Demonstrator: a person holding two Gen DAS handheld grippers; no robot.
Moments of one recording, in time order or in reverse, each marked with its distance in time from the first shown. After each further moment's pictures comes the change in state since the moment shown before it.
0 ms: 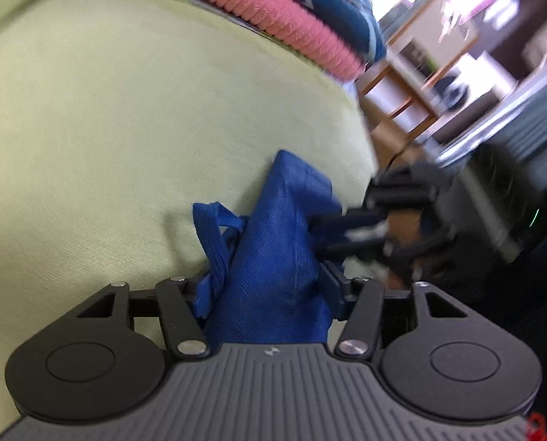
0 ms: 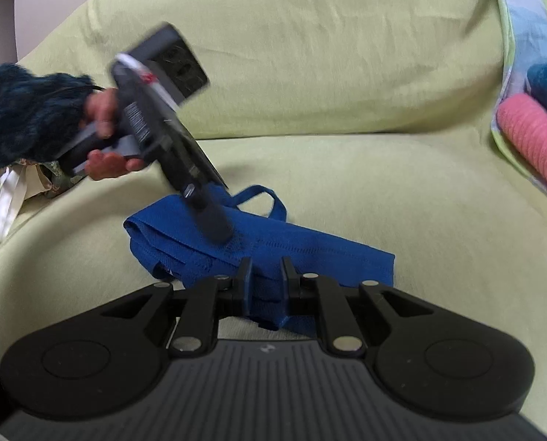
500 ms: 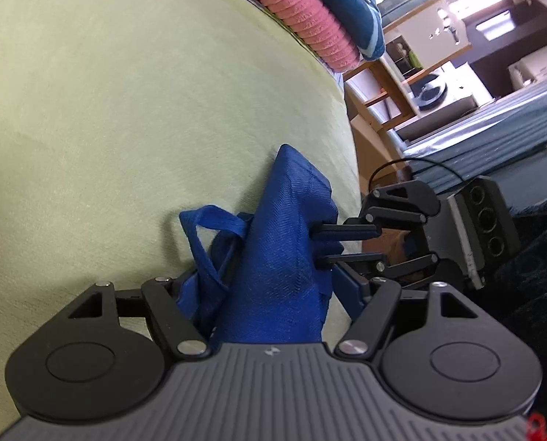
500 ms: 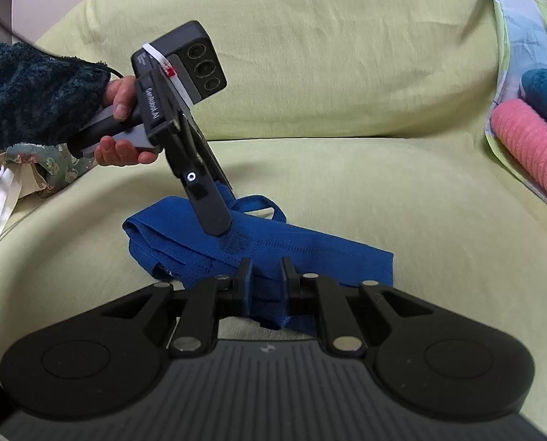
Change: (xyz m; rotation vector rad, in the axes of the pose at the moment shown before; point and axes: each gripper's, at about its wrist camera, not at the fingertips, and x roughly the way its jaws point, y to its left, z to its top) left arm 0.006 0.071 0.018 -0.216 0.085 -0.306; right arm -0.005 0.012 -0.010 -0.029 -0.037 -0.042
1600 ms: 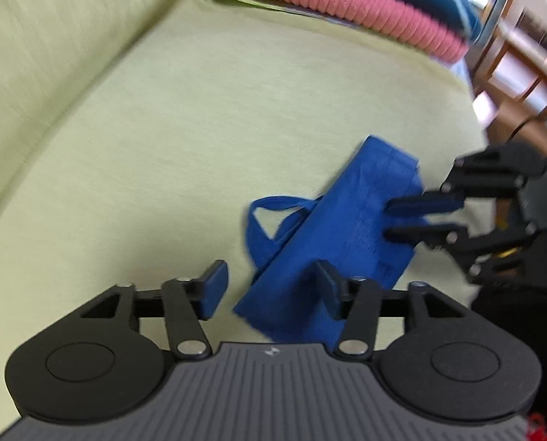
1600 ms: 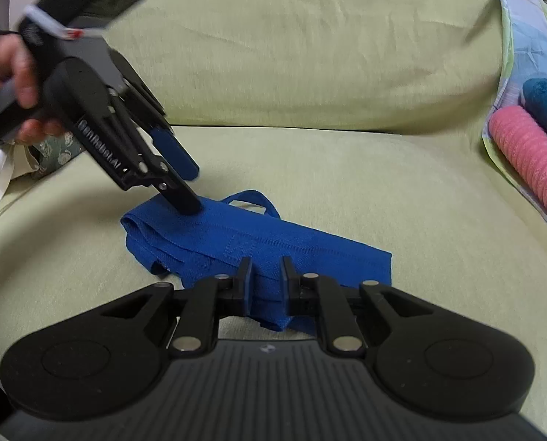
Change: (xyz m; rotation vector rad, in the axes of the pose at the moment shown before) left arm -0.005 -0.084 -0.046 0.078 -0.126 0.675; right arm -0.001 0.014 0.008 -0.036 0.051 -0.034
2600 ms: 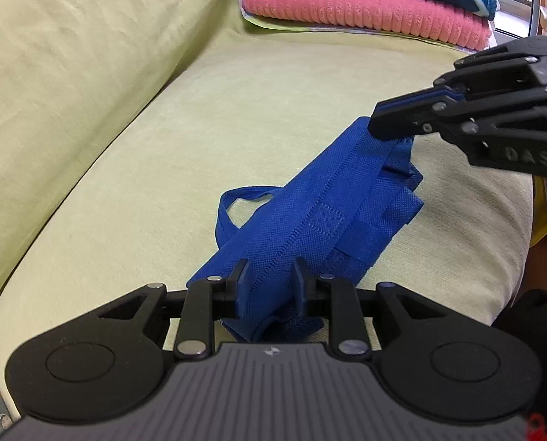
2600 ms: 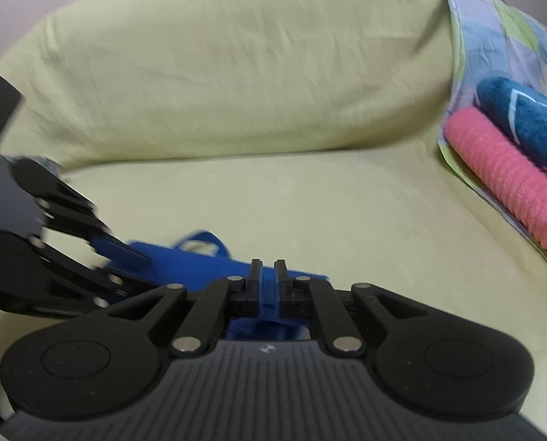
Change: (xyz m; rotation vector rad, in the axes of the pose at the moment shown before) left arm 0.015 -0.104 -0.043 0.049 -0.145 0.404; right arm -0.025 -0.016 0.021 0.080 -0.082 -0.075
